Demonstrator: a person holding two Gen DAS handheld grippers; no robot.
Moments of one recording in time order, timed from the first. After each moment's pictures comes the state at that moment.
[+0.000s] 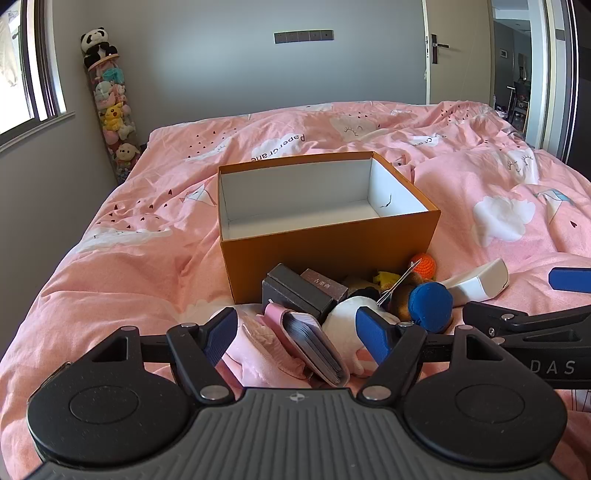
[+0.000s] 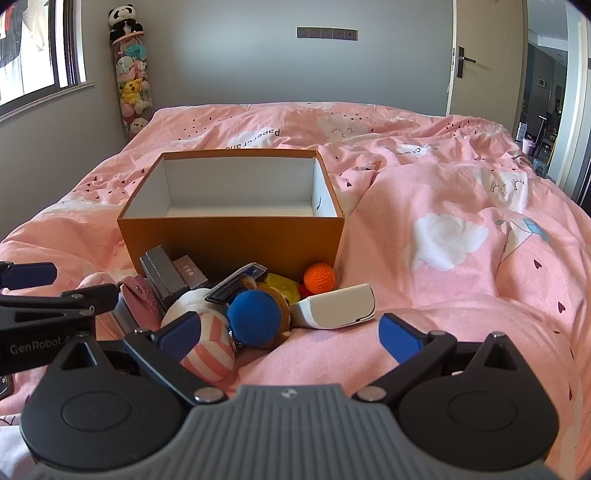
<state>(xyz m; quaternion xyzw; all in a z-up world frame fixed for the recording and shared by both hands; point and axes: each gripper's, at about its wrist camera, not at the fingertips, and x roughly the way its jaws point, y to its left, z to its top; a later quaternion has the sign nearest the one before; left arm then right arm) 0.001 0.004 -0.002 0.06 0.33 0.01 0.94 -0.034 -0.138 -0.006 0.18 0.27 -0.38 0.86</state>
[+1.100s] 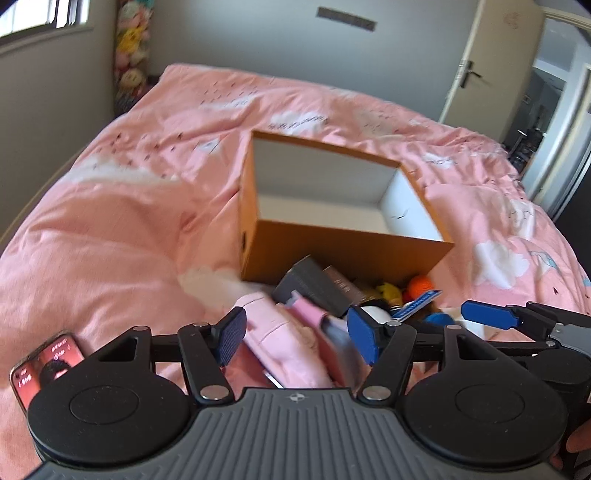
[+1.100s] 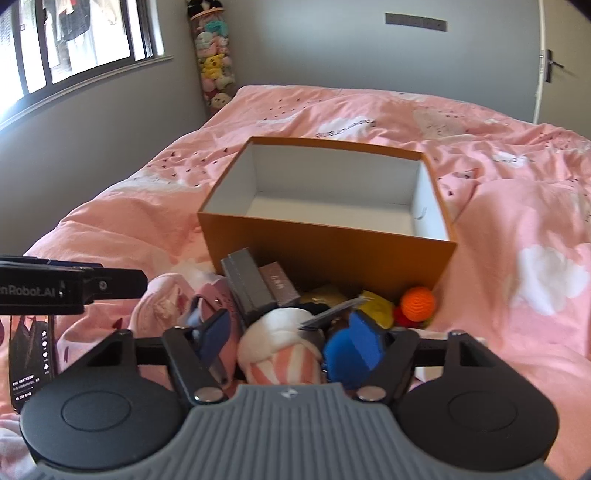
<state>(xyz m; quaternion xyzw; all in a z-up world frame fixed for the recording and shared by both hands) 0.027 0.086 0.008 -0.10 0.39 -0.01 0.91 0.036 -0.154 0.001 0.18 0.30 -0.24 0.90</state>
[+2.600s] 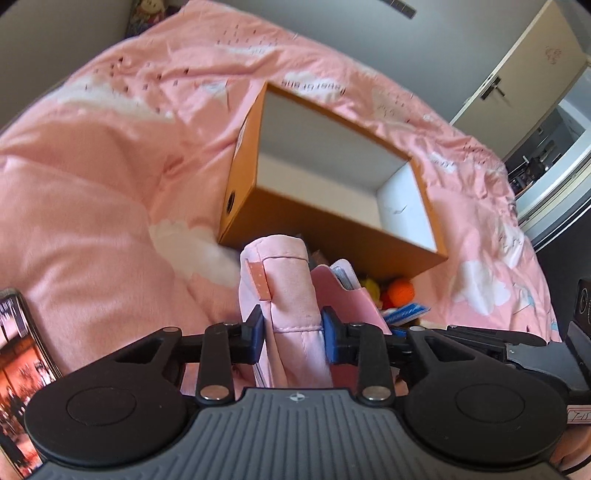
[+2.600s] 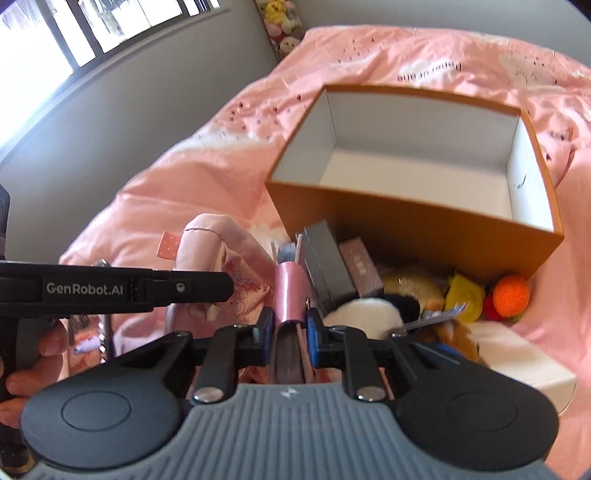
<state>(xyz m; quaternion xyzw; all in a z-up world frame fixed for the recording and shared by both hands) 0.057 0.104 -0.001 -0.21 0.44 -0.04 0.87 0.080 -0.182 0.001 0.25 0.35 -0.10 0.90</state>
